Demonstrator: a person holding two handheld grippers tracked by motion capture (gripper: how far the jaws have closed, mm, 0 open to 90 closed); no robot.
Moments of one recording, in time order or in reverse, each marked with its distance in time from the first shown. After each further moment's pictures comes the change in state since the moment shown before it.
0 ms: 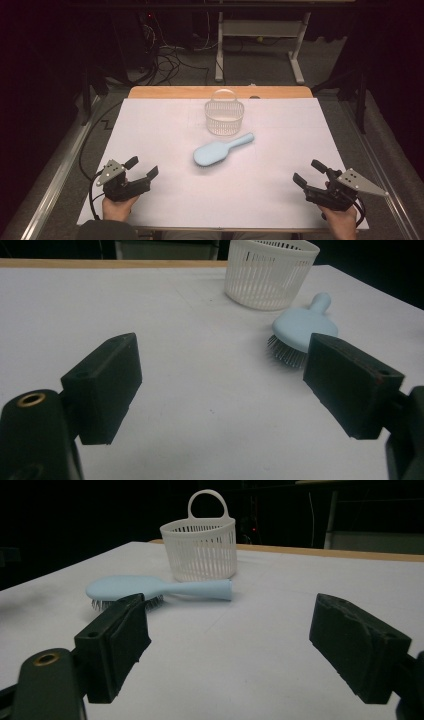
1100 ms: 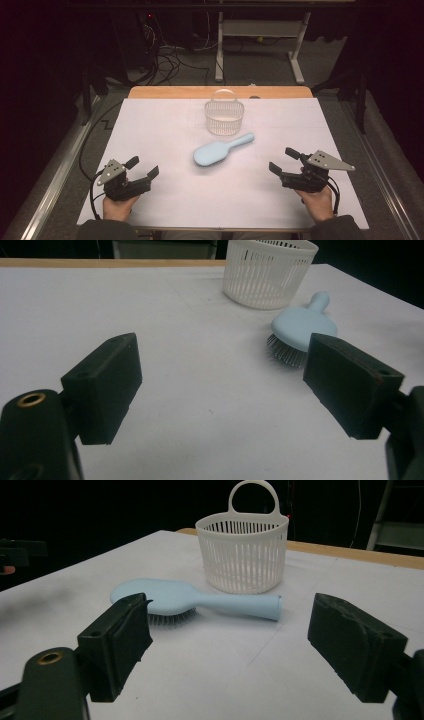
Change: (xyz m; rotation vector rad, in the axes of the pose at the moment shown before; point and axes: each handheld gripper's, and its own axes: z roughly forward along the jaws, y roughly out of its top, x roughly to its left) left arm 0.001 0.000 0.002 0.003 -0.006 0.003; right arm 0.020 0.025 0.061 0.071 0.114 -0.035
